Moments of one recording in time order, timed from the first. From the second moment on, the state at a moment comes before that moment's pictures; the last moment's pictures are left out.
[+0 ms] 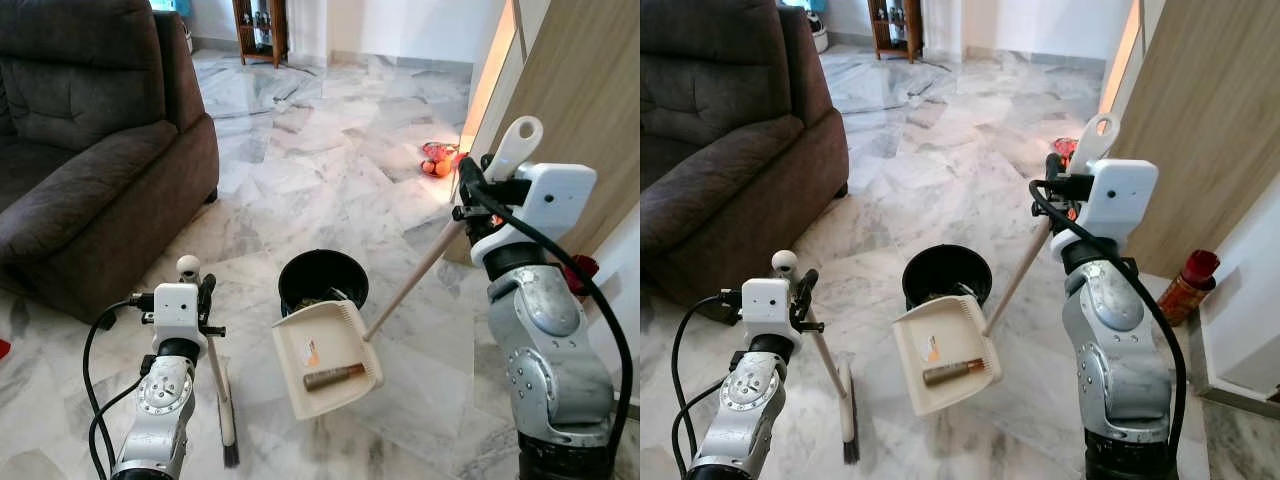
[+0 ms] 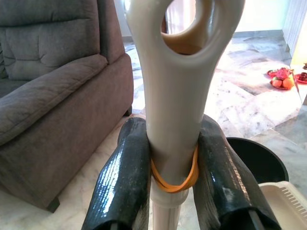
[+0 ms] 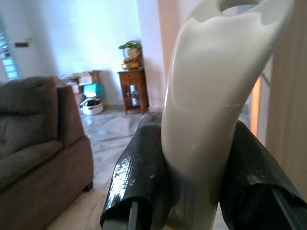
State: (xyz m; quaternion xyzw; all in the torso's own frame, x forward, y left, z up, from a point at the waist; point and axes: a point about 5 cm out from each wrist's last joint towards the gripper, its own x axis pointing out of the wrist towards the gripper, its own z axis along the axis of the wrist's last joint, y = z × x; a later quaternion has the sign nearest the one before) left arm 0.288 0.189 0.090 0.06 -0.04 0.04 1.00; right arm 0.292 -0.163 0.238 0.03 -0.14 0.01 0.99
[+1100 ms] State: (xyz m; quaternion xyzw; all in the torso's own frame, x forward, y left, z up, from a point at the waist) left arm 0.288 0.187 0.091 0.06 -0.05 0.04 1.00; right arm 0.302 -0.145 0.258 0.11 -0.20 -0.01 0.97
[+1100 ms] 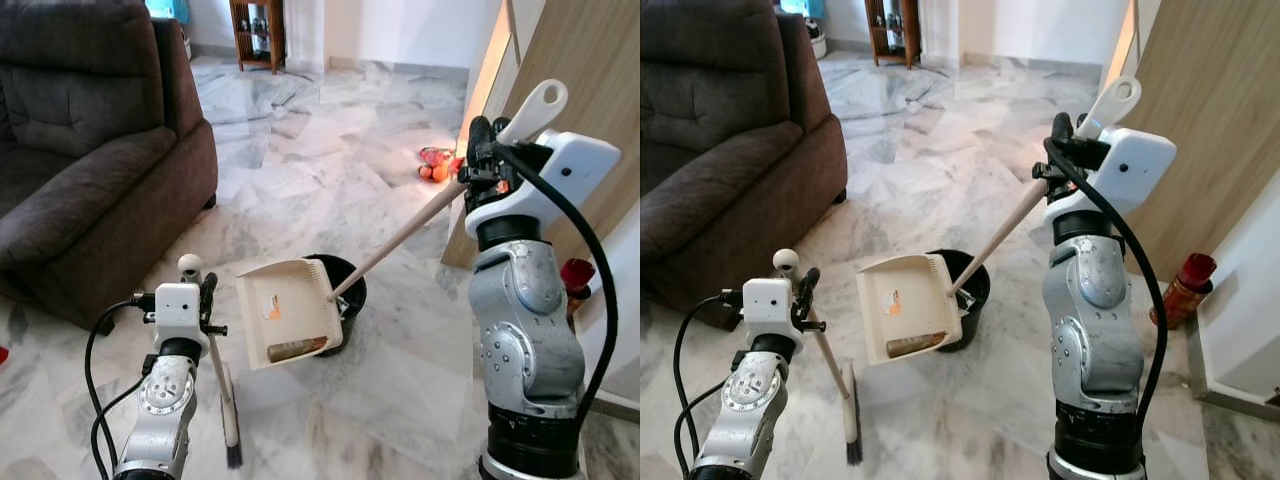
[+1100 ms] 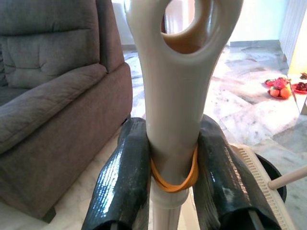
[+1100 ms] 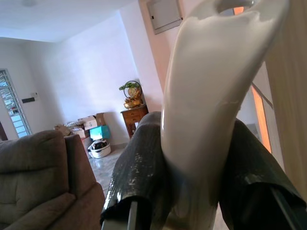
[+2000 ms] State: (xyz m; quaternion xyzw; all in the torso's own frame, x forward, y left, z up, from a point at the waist) left arm 0.286 0.196 0.088 0.07 -0.04 0.06 1.00; right arm 0.305 -0.127 0.258 0.13 -0.21 0.04 0.97
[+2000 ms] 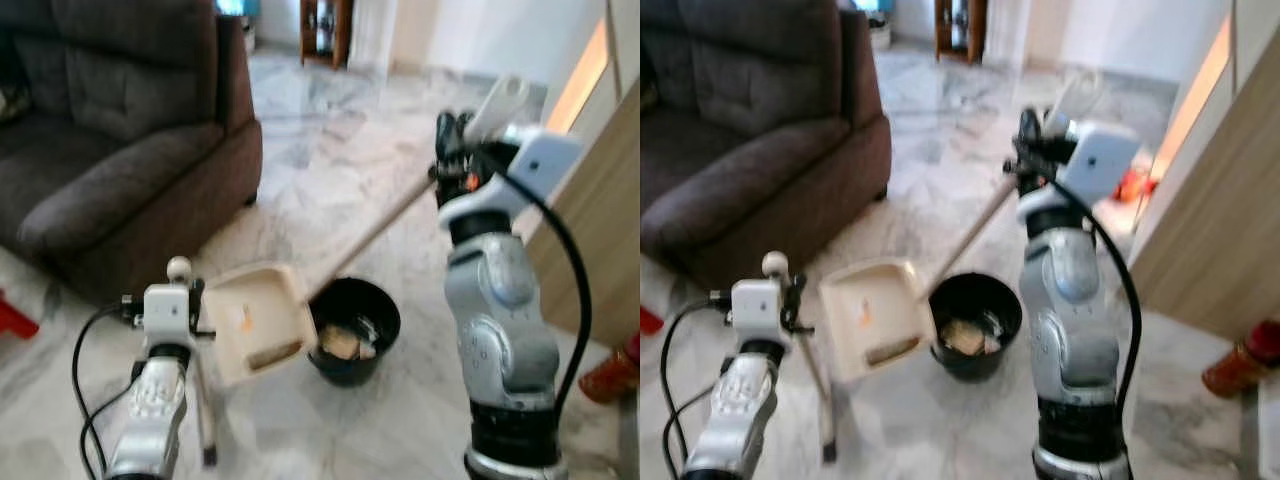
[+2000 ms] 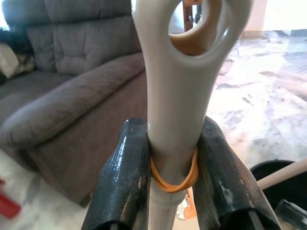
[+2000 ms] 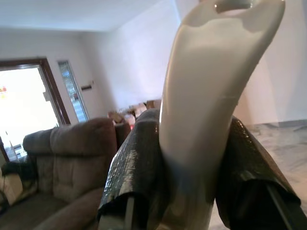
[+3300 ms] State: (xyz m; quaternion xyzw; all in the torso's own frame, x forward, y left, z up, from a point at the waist) left arm 0.288 0.194 0.089 0.06 -0.04 0.05 1.00; right arm 0.307 -0.128 0.265 0.14 -0.22 0.03 0.96
